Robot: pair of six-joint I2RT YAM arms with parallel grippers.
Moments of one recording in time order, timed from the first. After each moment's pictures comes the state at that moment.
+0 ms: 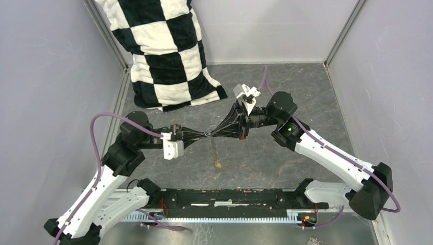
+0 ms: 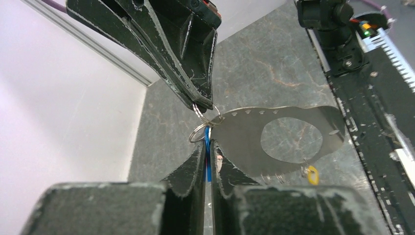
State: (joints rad) left arm -0.61 0.72 0.94 -0.35 0.89 0.74; right arm 0.78 1.18 1.02 0.36 -0.97 0.36
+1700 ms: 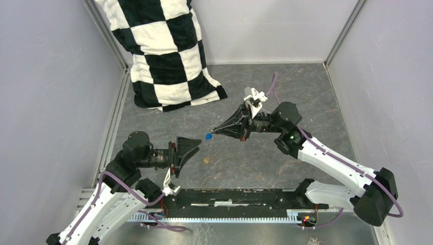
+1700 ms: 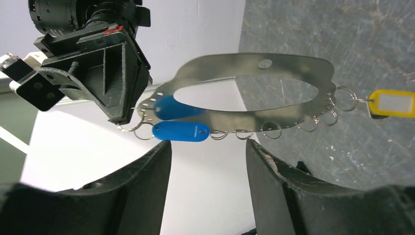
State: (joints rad) left arm -0.61 0.47 0.69 -0.54 0.84 1.85; right arm 0.78 1.11 0.85 0.53 -0.80 0.42
